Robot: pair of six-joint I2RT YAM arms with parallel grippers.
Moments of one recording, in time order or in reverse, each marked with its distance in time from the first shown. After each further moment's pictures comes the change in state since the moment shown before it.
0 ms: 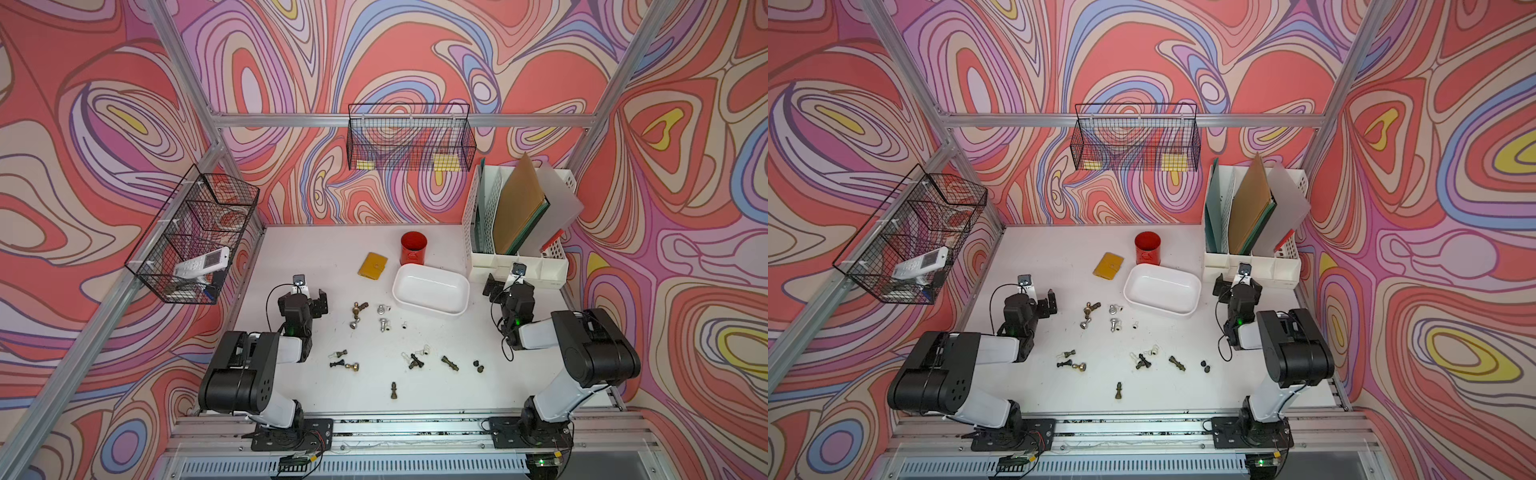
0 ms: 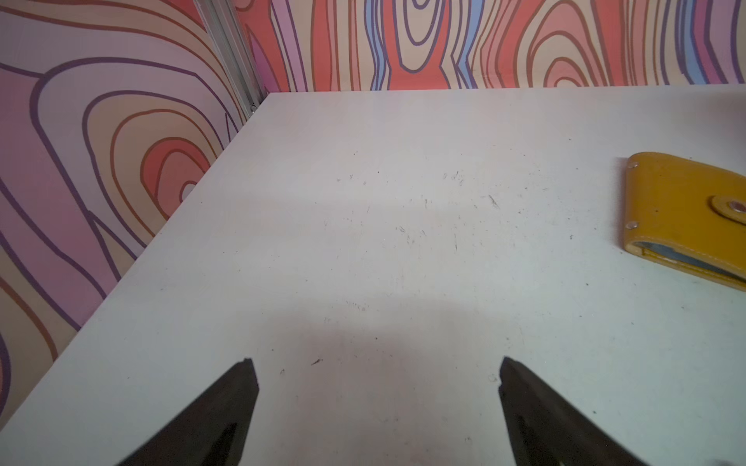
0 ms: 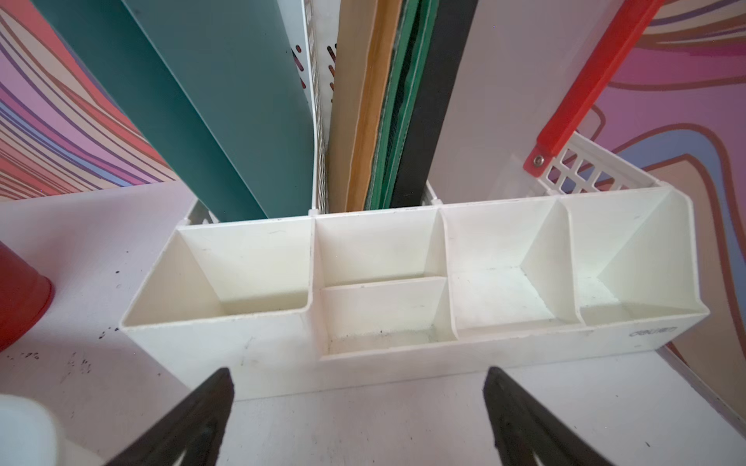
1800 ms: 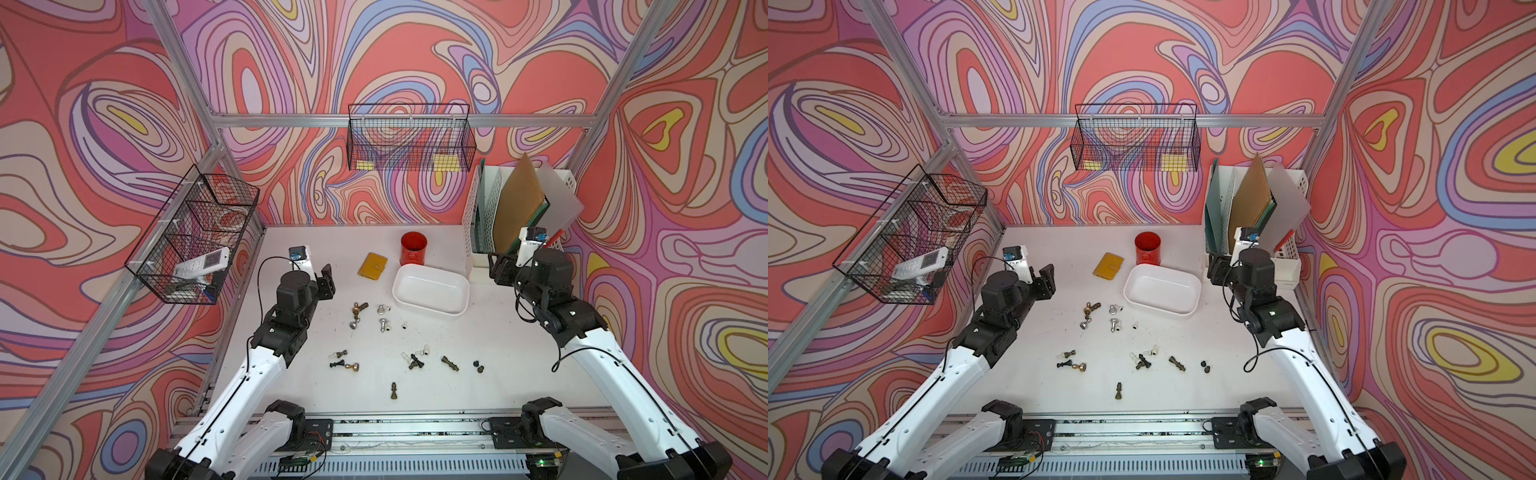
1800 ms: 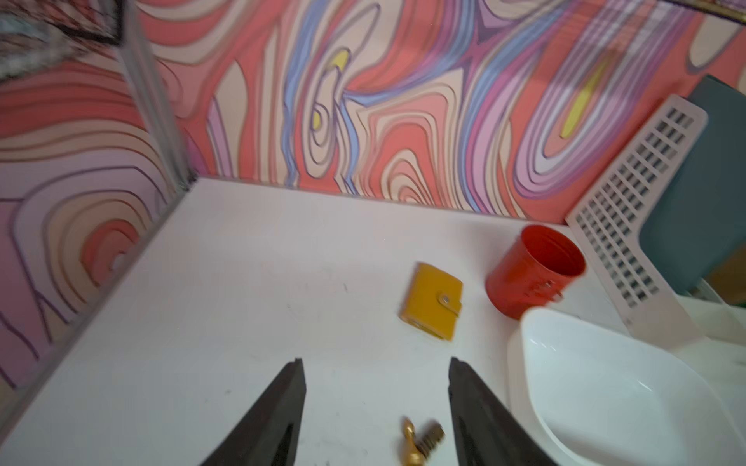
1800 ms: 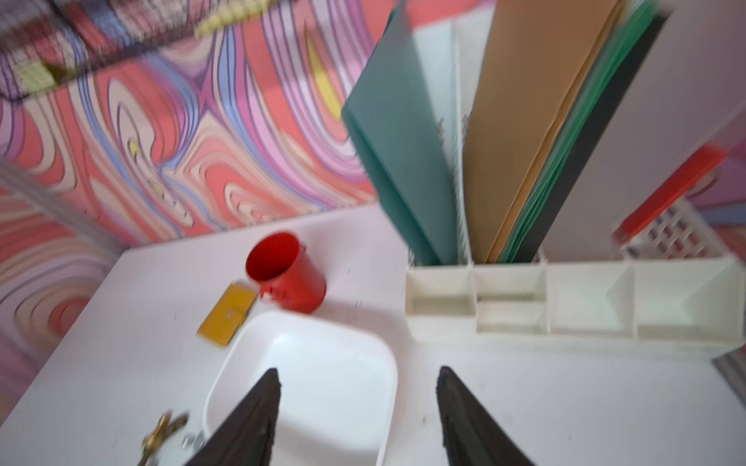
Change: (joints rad) left arm -0.282 -0.587 0.429 -0.980 0.022 -0.268; right arm 0.208 -0.665 0.577 -1.419 -0.189 0.266
